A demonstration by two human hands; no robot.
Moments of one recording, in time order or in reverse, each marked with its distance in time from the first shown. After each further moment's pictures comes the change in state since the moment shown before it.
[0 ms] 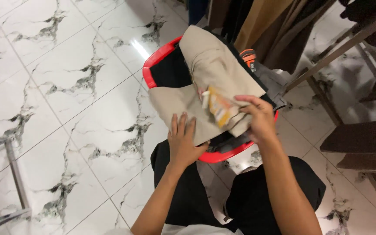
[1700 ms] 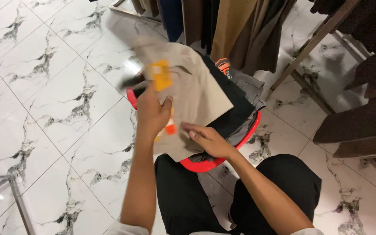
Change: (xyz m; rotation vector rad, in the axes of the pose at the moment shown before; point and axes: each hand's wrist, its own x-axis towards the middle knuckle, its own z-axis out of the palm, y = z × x) left_hand 0.106 0.022 -0.083 -0.162 0.424 0.339; right_hand -0.049 -0.015 0.057 -0.320 -0.611 -0.219
